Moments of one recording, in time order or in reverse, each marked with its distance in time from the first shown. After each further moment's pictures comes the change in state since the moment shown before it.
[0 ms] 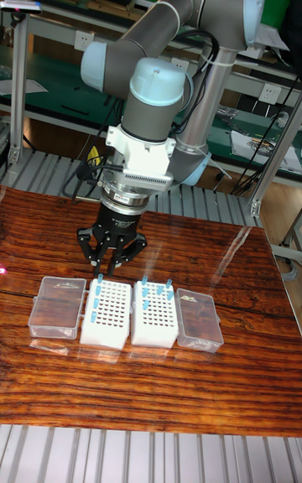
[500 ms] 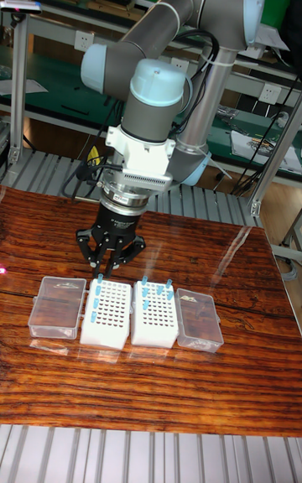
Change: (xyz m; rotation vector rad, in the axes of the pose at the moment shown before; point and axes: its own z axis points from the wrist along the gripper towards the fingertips) arm -0.003 -0.001 0.002 0.002 -0.011 0.006
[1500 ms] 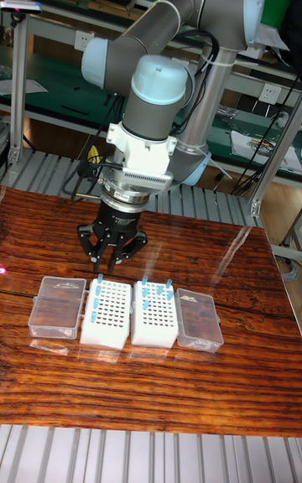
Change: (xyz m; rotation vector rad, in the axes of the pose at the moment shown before) arm 0.012 0.001 -0.007 -0.004 0.054 0.012
